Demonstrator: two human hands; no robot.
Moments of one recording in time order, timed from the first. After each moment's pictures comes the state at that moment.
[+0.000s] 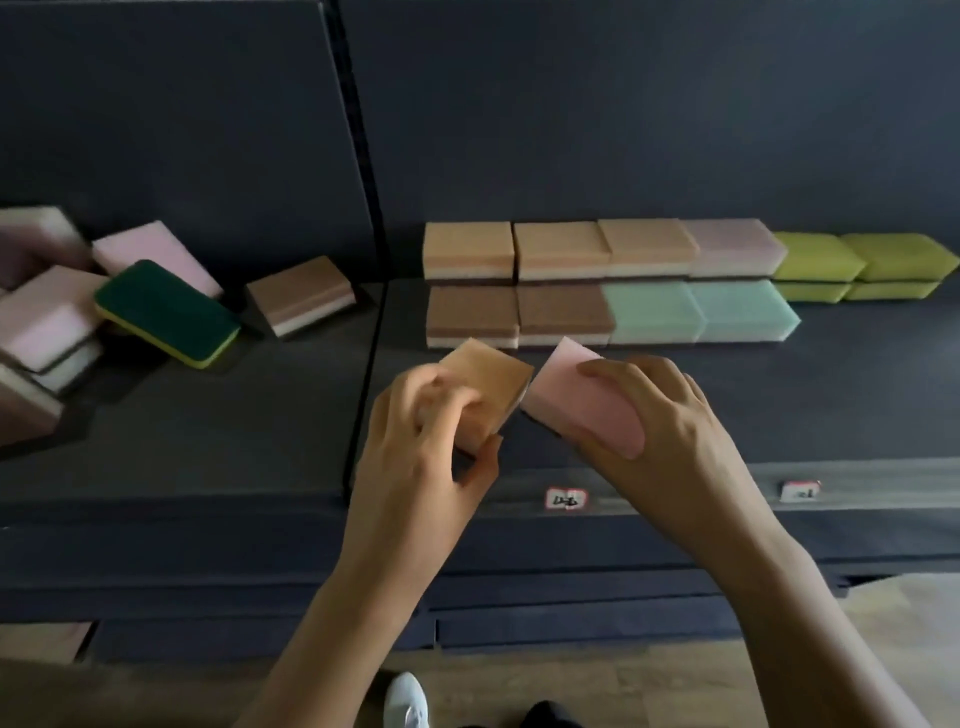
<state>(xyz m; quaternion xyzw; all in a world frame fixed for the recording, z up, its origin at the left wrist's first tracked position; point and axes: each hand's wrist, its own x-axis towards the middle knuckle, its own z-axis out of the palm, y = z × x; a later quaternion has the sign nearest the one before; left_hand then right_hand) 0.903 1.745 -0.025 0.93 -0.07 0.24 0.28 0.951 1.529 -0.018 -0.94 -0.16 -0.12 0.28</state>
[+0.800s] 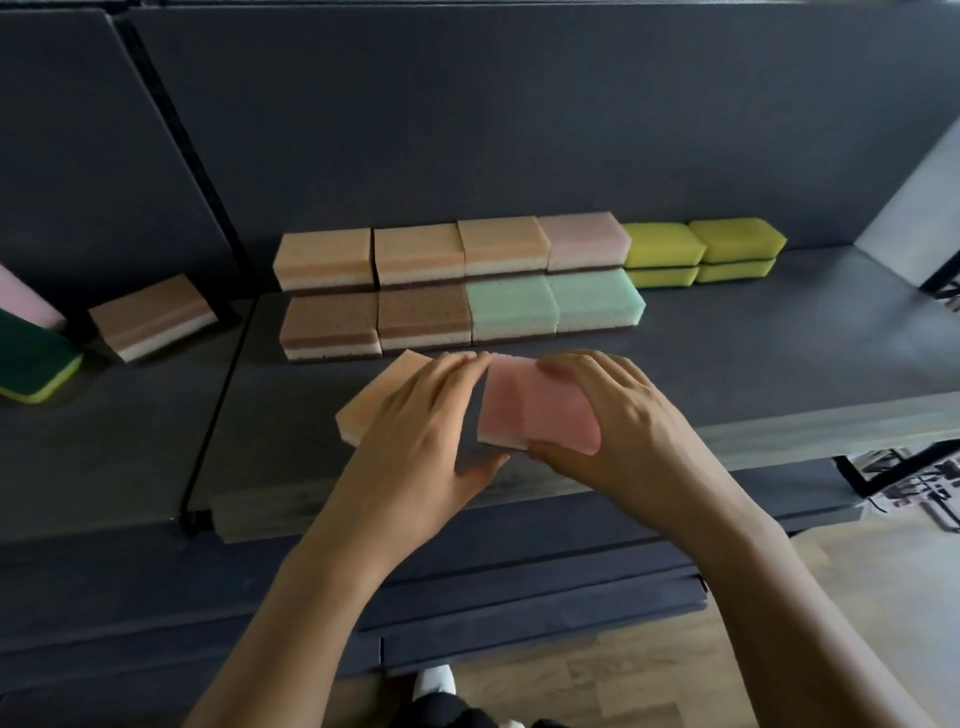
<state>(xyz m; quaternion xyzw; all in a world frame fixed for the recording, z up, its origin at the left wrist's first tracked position) 0.934 1.637 -0.013 0.94 -0.20 0.12 0.25 0.951 1.423 -0.008 -0.93 -0.22 -0.10 0.26</state>
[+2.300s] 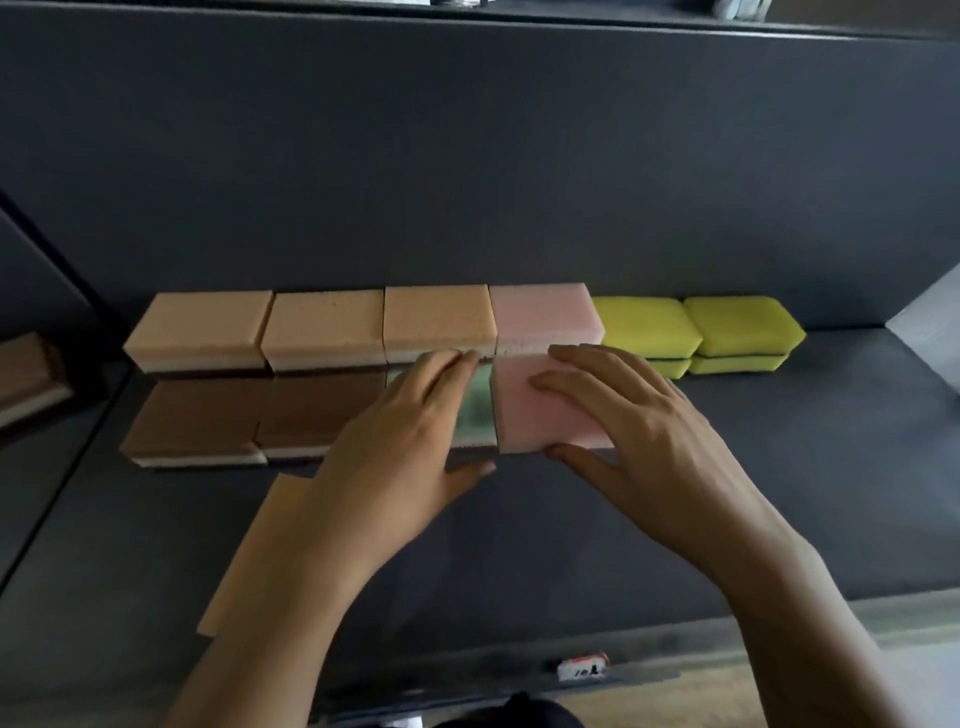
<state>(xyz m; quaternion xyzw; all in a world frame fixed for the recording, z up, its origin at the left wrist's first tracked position) 1.079 1.566 0.000 0.96 -0.16 0.11 0.19 1.100 1.341 0.005 -0.93 -0.29 -0.13 0.17</state>
